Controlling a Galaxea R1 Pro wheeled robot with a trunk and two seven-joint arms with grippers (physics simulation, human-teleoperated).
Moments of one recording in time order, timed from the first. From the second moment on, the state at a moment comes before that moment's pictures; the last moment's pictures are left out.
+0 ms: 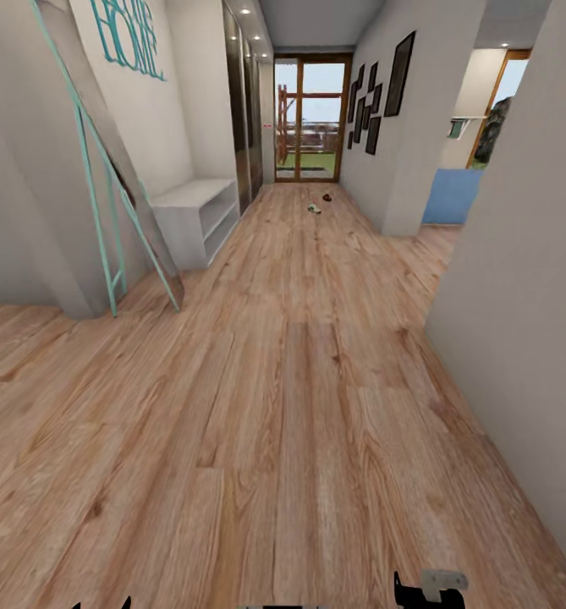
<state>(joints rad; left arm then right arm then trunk) -0.08 0.17 0.17 -0.47 0.18 -0.57 -0.28 -0.42 -0.04 0.11 -0.04 -0.08 -0.52 -0.20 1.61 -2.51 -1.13</state>
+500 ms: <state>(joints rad) -0.08 0.17 0.17 -0.47 0.18 -0.57 -0.28 -0.42 -0.04 0.11 -0.04 -0.07 -0.52 -0.20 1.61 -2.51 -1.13</state>
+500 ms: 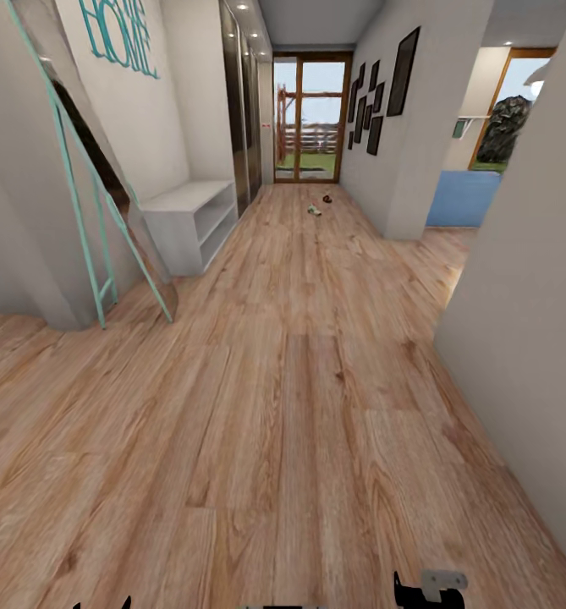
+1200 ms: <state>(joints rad) -0.08 0.17 0.17 -0.47 0.18 -0.57 -0.28 -0.42 -0.04 0.11 -0.04 -0.07 -0.52 -0.20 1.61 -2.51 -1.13</state>
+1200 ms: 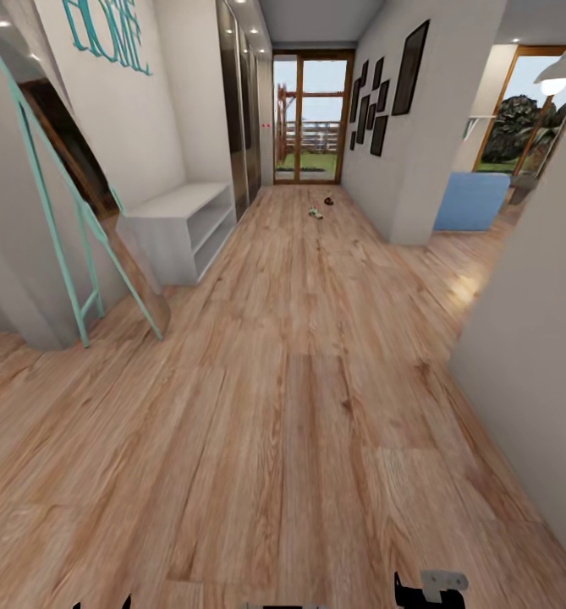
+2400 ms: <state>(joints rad) -0.08 0.17 0.17 -0.47 0.18 -0.57 -0.28 -0.42 -0.04 0.11 -0.04 -0.08 -0.52 -0.21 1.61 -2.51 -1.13</state>
